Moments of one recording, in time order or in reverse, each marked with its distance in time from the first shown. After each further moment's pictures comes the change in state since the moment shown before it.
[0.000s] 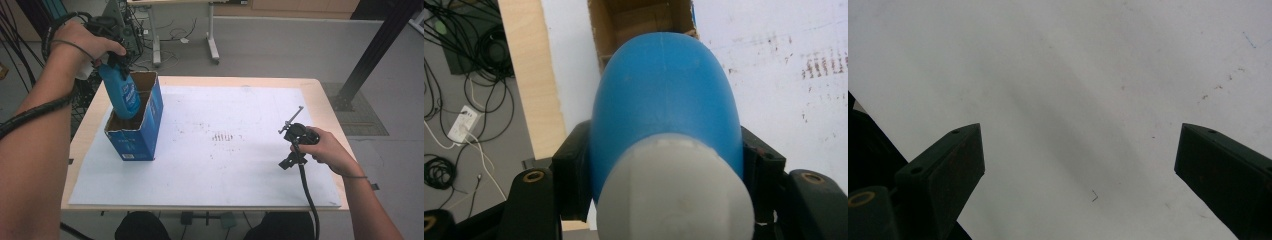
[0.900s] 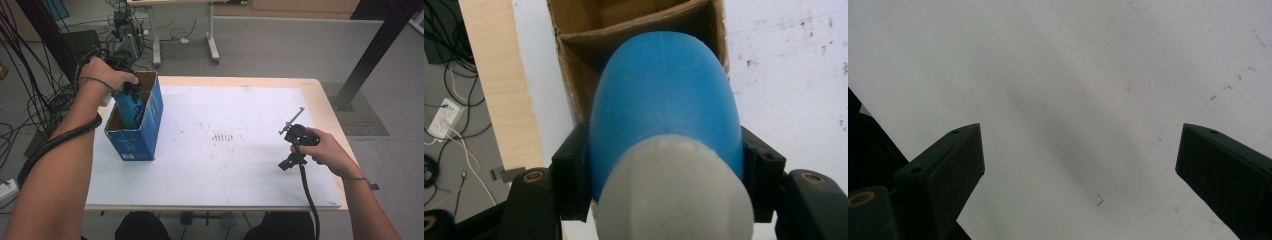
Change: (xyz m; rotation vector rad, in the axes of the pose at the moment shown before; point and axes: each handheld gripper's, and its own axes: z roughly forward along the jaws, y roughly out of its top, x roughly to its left) left arm -0.008 -0.005 0.082 0.035 -0.004 -0.023; right arm -0.001 -0.003 0.003 -0.019 0.017 0.009
